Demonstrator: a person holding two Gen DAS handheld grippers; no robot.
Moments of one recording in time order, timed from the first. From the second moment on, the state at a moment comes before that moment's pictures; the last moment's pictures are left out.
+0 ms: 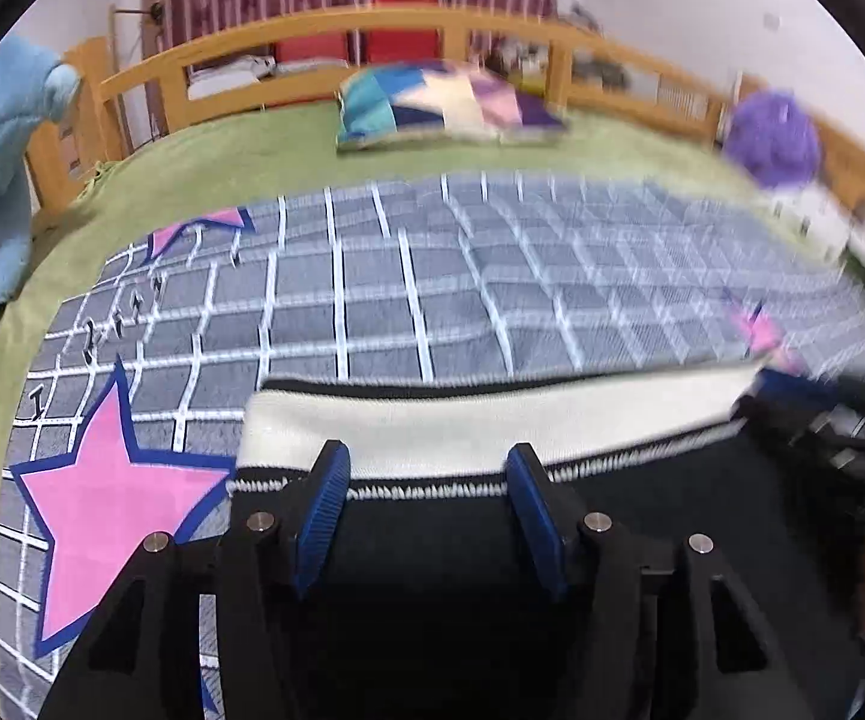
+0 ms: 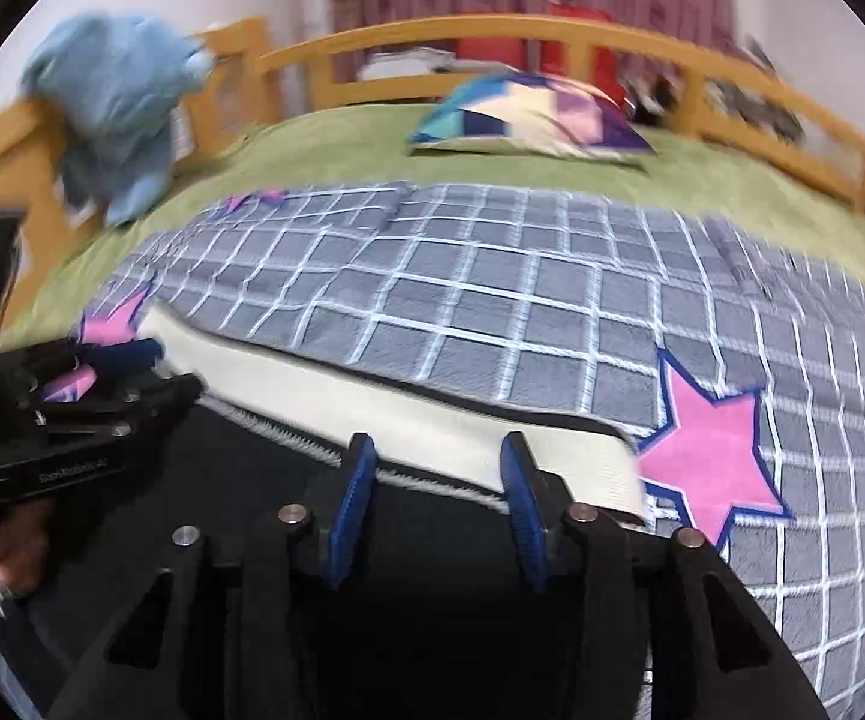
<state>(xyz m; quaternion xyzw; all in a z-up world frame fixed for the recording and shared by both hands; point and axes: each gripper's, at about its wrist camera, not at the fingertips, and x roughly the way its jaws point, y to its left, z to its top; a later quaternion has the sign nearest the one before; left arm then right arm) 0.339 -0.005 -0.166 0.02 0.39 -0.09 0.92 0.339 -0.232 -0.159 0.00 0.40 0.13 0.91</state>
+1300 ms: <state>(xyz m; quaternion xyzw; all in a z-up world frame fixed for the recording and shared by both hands) 0.048 0.018 -0.048 -0.07 0.40 -0.08 0.91 0.007 -0.247 -0.054 0.01 0.36 0.05 0.93</state>
